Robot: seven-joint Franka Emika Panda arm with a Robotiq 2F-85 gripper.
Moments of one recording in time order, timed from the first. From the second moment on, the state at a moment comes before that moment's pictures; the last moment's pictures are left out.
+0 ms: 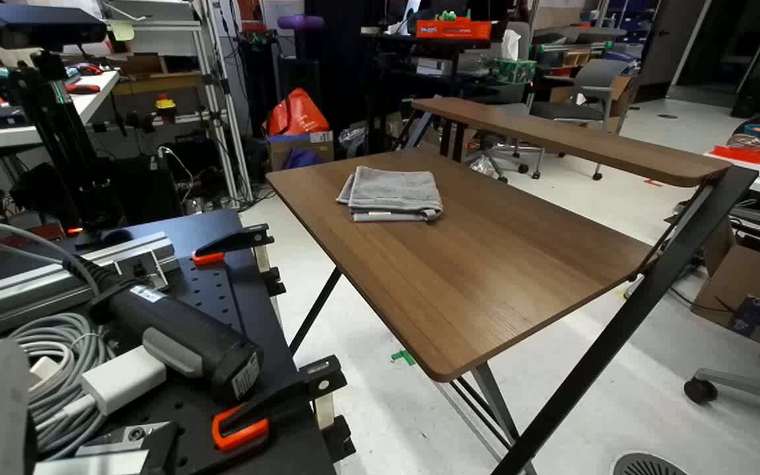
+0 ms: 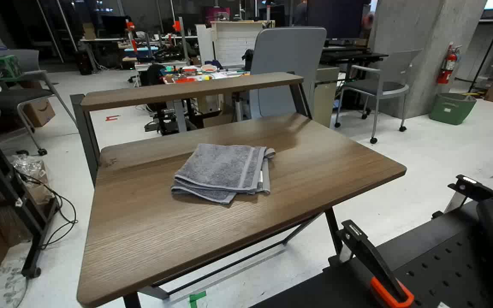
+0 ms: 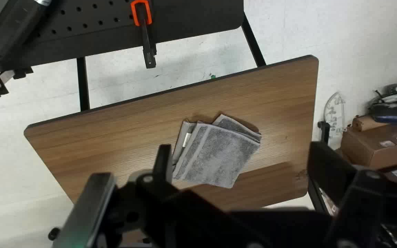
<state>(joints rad) 0.22 -0.84 0.36 -2.78 0.30 2.24 0.44</state>
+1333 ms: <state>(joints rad) 0.12 -0.66 0.36 -2.73 0.29 2.34 0.50</state>
